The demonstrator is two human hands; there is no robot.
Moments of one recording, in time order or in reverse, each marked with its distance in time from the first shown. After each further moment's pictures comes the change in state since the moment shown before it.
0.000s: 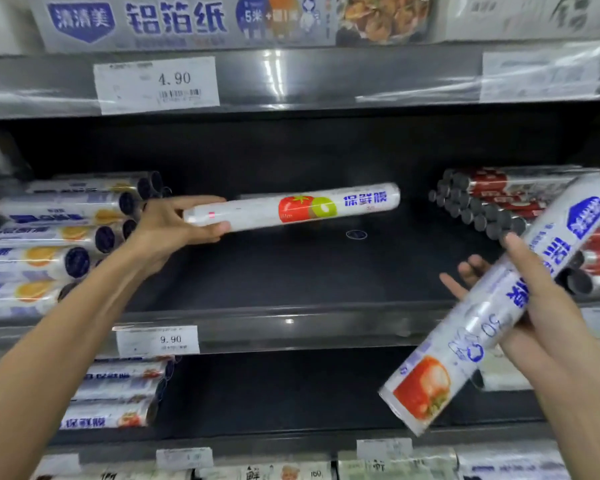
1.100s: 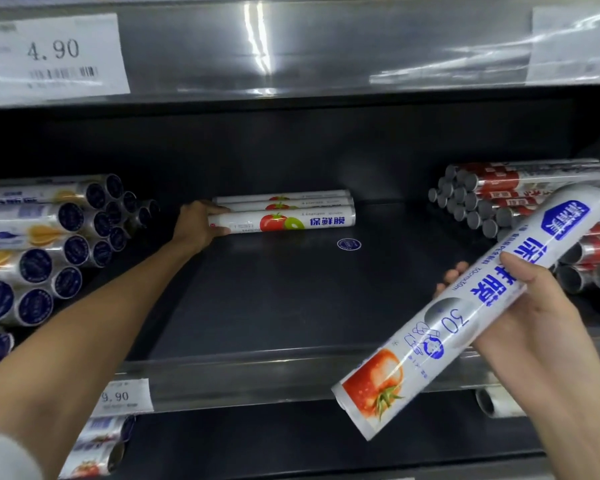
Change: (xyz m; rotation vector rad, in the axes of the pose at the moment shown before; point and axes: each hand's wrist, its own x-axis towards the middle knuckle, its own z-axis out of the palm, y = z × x) left_hand 0.153 -0.099 0.046 0.704 -0.007 0.136; right_hand 0.044 0.013 0.008 0.025 -0.070 0.061
